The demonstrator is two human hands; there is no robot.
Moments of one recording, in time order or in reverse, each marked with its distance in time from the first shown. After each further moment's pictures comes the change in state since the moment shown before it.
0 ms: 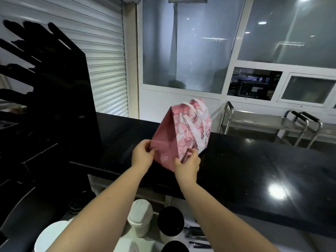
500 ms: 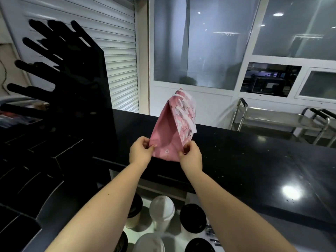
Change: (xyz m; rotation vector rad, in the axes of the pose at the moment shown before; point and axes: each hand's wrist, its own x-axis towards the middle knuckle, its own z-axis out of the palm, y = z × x) left_hand 0.013 -0.032 -0.070 0.048 0.118 -0.063; right_hand -0.001 -0.023 0.050 -0.140 -0.143 -0.141
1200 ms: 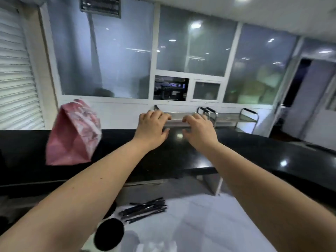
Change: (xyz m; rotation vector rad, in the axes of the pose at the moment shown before) left_hand -0.215 0.272 0.134 0.418 -0.262 1.170; right_hand -0.106 -0.009 -0.383 -0.934 0.357 -0.343
